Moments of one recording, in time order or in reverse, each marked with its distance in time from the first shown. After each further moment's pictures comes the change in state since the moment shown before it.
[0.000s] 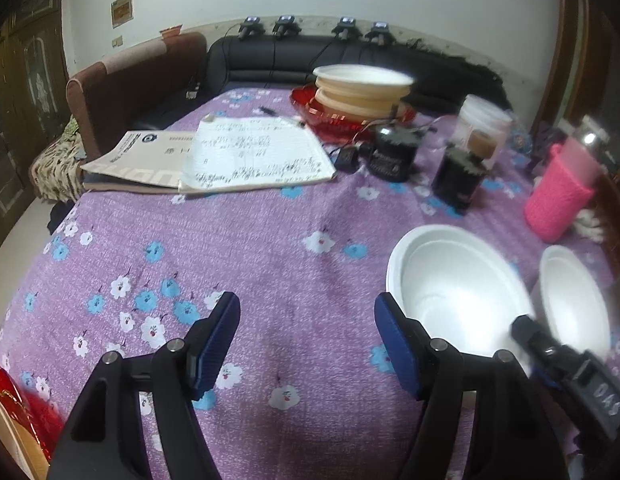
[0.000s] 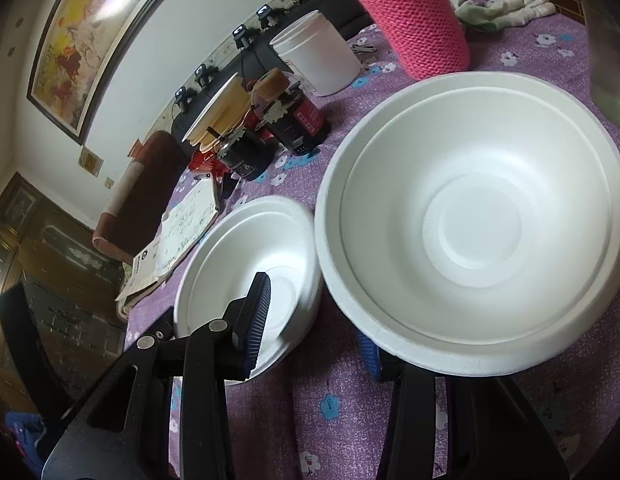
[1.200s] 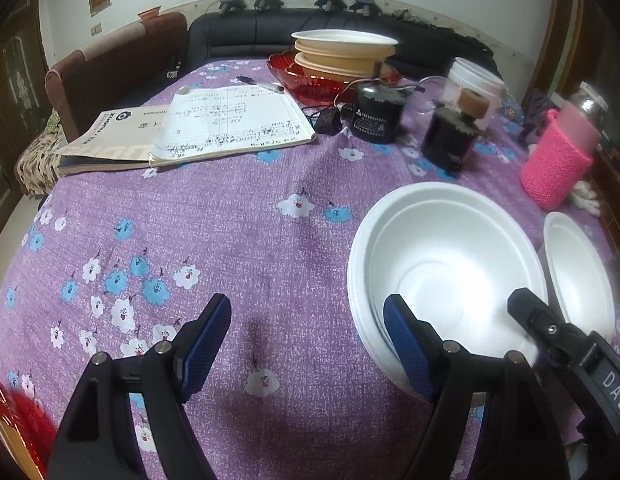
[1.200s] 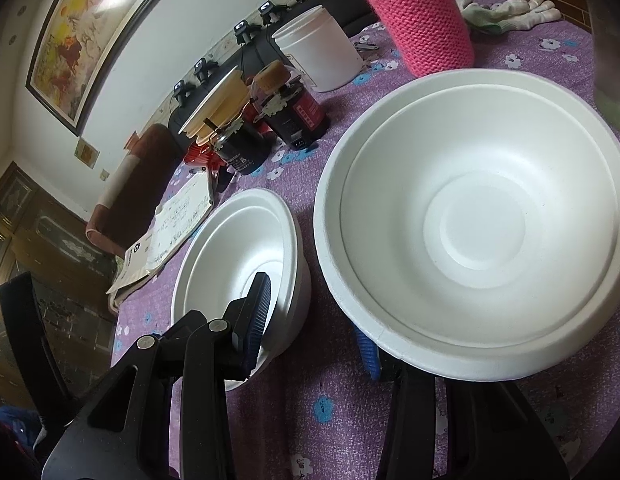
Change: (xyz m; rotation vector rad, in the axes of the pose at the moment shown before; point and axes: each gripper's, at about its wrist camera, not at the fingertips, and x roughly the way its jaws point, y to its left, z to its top) left arm 0.023 -0.010 -0.011 0.037 0.121 -0.030; right arm 0.003 0.003 -0.005 -0.022 0.002 -0.026
